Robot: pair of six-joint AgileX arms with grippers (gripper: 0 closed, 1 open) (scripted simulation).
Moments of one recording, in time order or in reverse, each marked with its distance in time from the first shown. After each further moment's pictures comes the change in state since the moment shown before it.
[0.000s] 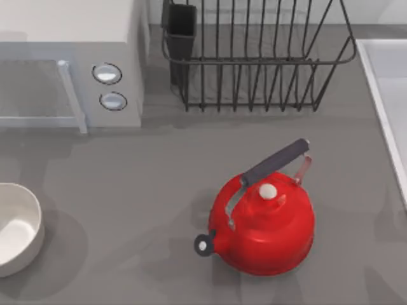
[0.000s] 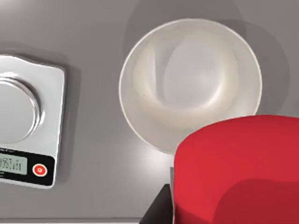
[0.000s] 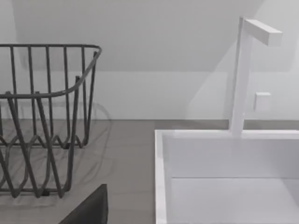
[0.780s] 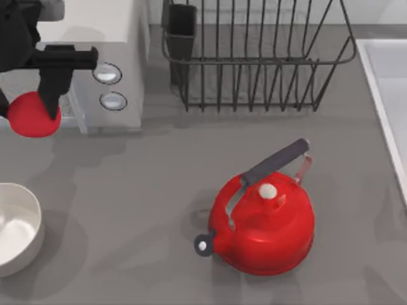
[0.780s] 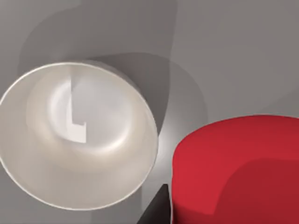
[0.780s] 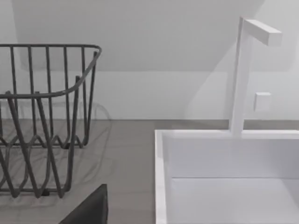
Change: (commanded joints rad) left arm -0.282 0.117 -0.109 0.181 0.009 -0.298; right arm 0.000 0.000 0.000 0.000 0.000 0.000
